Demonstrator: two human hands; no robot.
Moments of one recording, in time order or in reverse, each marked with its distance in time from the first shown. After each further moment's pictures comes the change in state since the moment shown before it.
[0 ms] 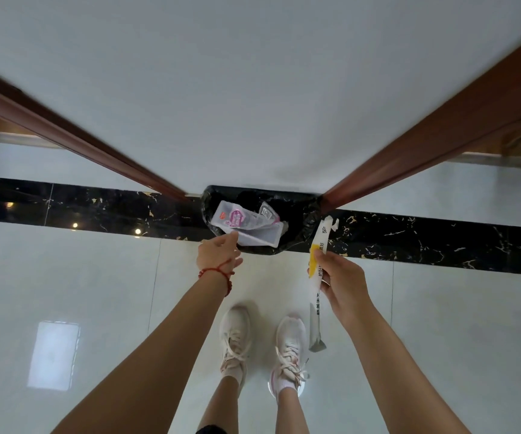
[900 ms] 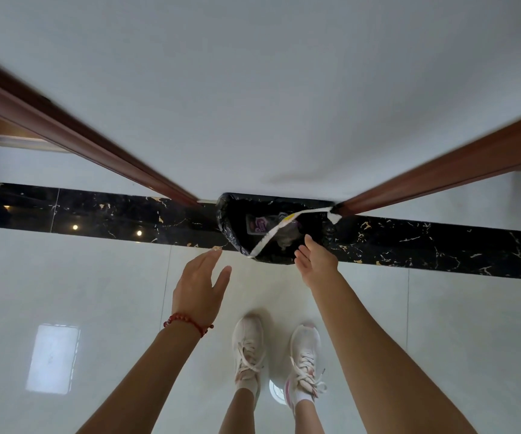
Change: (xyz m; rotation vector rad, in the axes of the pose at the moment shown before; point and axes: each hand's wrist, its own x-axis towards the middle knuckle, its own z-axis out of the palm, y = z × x) left_hand 0.014 -0.020 -0.086 0.868 -0.007 0.656; right_hand 0.071 0.016 0.088 0.267 0.196 0.245
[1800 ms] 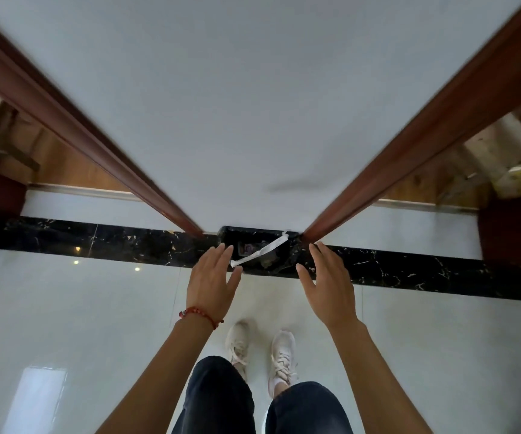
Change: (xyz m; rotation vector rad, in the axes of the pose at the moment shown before) left_hand -0.124 0.137 -0.141 0.106 0.073 0.220; right_hand -0.260 -0.057 -0.114 -1.406 0.058 -1.290
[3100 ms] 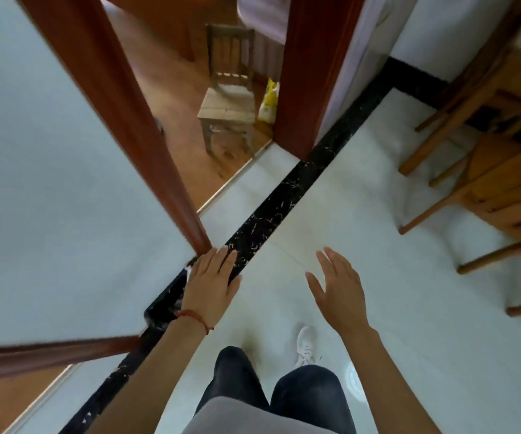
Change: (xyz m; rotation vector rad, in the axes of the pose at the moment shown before) left_hand -0.086 0.150 -0.052 0.425 -0.373 1.141; right_hand -0.273 -0.013 -0.076 0.090 0.420 0.857
